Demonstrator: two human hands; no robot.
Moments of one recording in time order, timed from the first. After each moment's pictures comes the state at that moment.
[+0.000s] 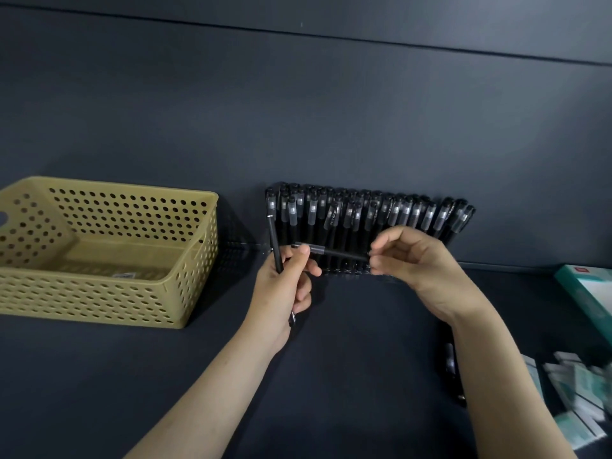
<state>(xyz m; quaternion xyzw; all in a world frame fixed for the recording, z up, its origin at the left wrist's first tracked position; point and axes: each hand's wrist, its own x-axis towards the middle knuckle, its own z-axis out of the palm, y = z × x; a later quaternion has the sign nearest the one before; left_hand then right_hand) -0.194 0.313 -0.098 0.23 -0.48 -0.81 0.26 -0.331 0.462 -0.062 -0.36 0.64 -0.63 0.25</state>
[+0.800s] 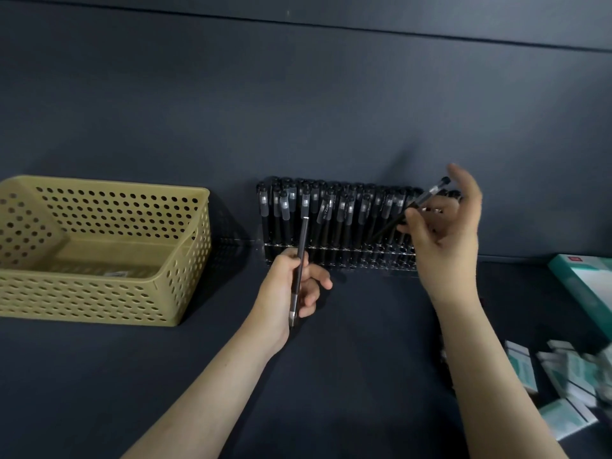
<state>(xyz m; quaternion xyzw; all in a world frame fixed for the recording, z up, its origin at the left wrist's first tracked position) -0.194 0.320 -0.096 0.20 -0.50 -0.83 0.17 -0.334 0.460 -0.064 -0.33 0.68 -0.64 -0.14</state>
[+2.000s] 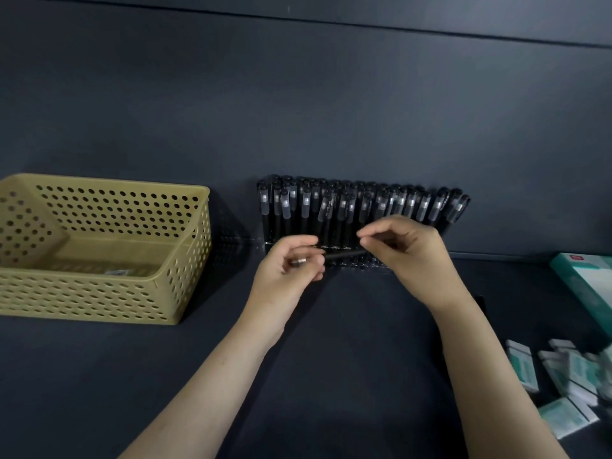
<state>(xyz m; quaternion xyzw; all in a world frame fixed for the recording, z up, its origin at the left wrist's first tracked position) -0.192 0.318 -0.095 0.21 -0.62 -0.71 0.26 -0.324 0.453 -0.064 -0.40 0.73 -0.55 0.06</state>
